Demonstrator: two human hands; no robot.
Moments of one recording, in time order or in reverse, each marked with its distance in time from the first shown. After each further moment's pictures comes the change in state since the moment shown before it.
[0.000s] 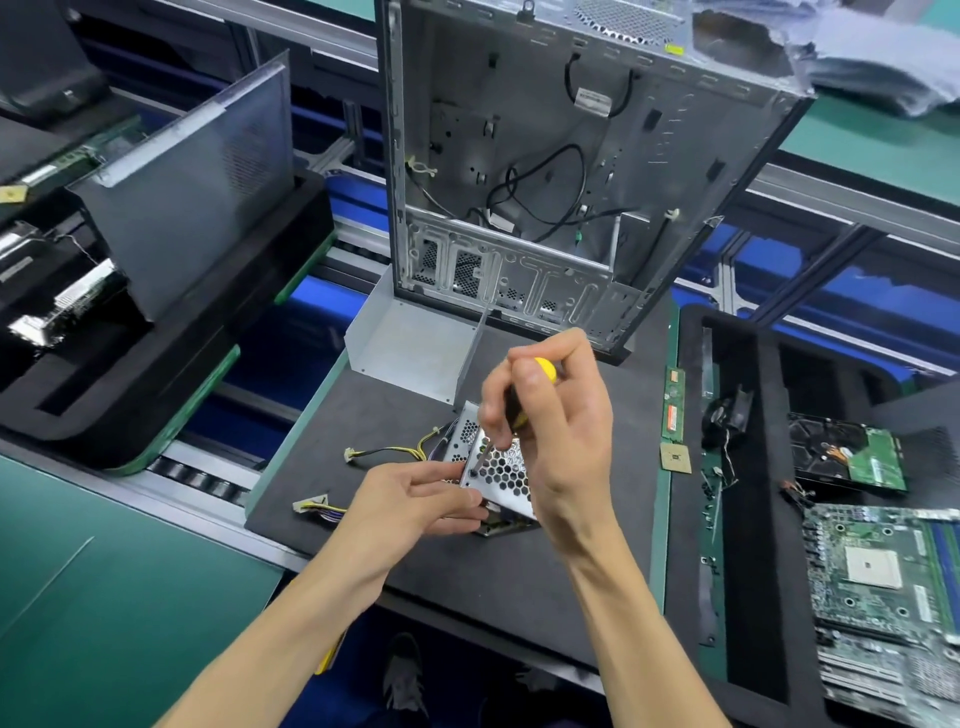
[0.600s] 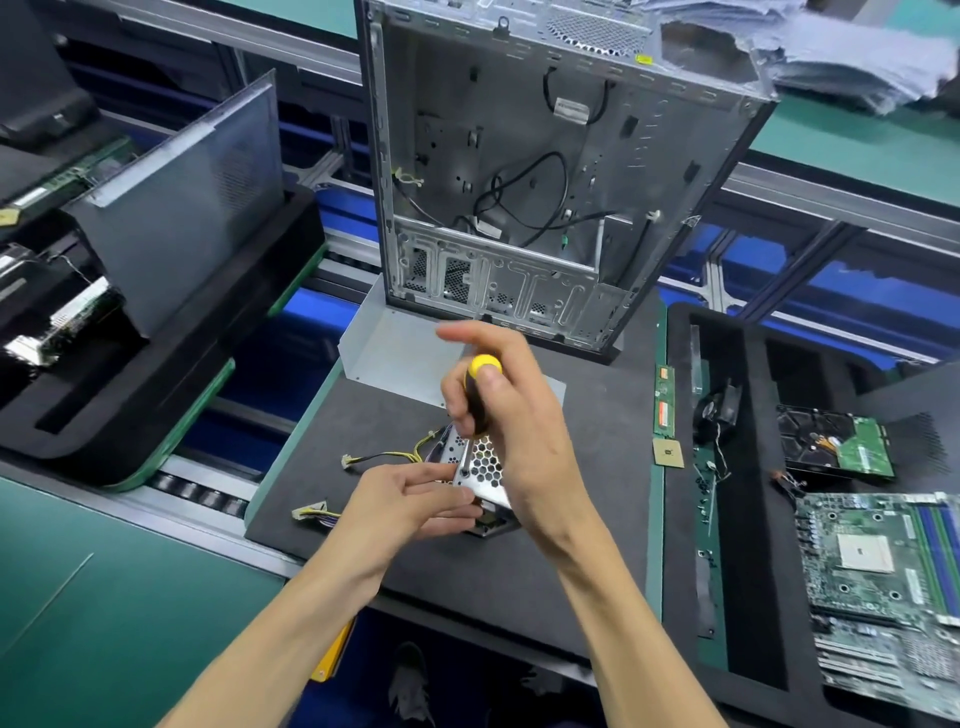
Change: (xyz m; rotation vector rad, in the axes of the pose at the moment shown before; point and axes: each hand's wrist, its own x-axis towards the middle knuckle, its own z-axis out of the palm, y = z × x) left_hand 0.005 -0.002 -0.003 0.000 0.003 -0.021; right_hand -0.001 -0.003 0.009 -0.165 -0.125 0.070
